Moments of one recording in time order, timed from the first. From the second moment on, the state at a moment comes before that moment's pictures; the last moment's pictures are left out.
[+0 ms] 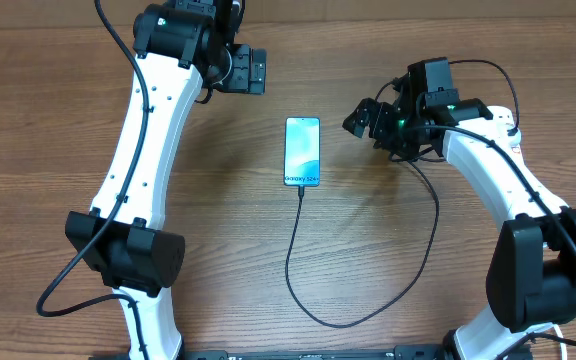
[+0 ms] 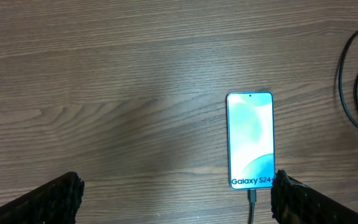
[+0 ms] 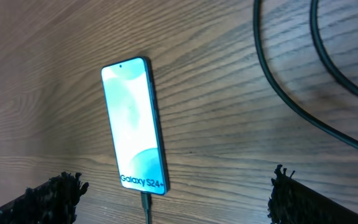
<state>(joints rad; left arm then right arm) -0.27 2.06 2.28 -1.35 -0.03 -0.21 0.16 1.81 1.34 -0.64 -0.38 0.51</state>
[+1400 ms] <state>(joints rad) -0.27 2.06 2.28 -1.35 -0.03 -0.21 -0.63 1.81 1.71 -0.90 -0.38 0.25</state>
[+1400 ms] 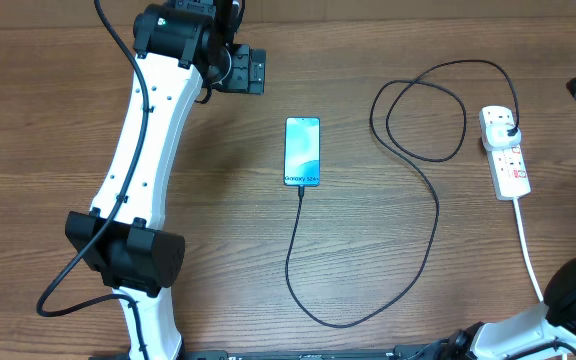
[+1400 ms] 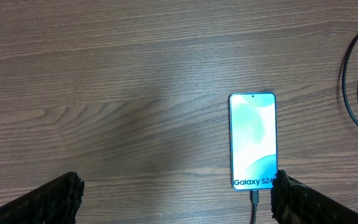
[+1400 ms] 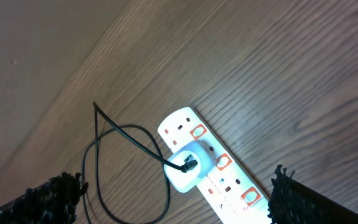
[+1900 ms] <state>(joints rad) -0.27 2.06 2.28 -1.35 -0.03 -0.21 -0.63 2.06 1.72 -0.80 -0.41 0.19</state>
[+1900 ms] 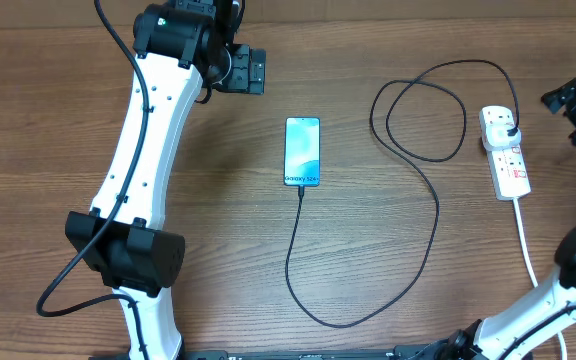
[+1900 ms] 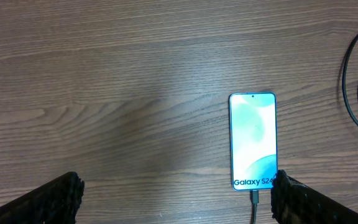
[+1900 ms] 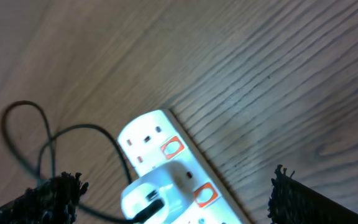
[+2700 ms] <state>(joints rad) -0.27 2.06 2.28 -1.35 -0.03 -0.21 -0.55 2.10 1.72 -0.82 -0.43 0.15</state>
